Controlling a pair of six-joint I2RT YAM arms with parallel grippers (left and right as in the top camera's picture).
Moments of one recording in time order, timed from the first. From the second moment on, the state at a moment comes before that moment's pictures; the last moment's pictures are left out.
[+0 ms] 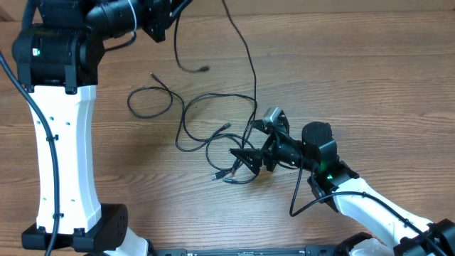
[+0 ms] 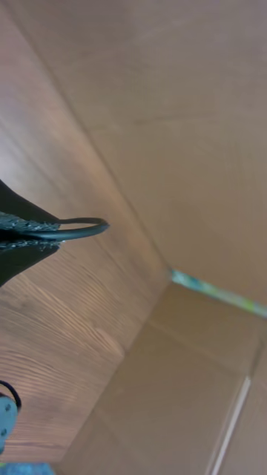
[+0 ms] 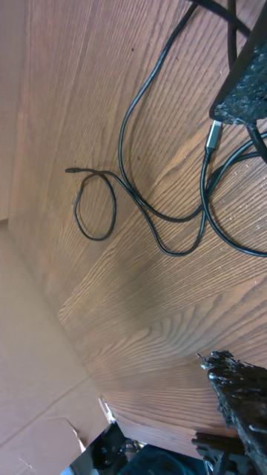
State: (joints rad) left arm -0.08 1.75 2.32 -0.93 0.85 0.07; right arm 0.45 1.34 0.46 0.53 -0.63 0.11
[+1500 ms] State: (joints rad) left arm -0.08 1.56 2.32 -1.60 0.77 0.39; right arm 0.45 1.34 0.46 0.73 -0.87 0.13
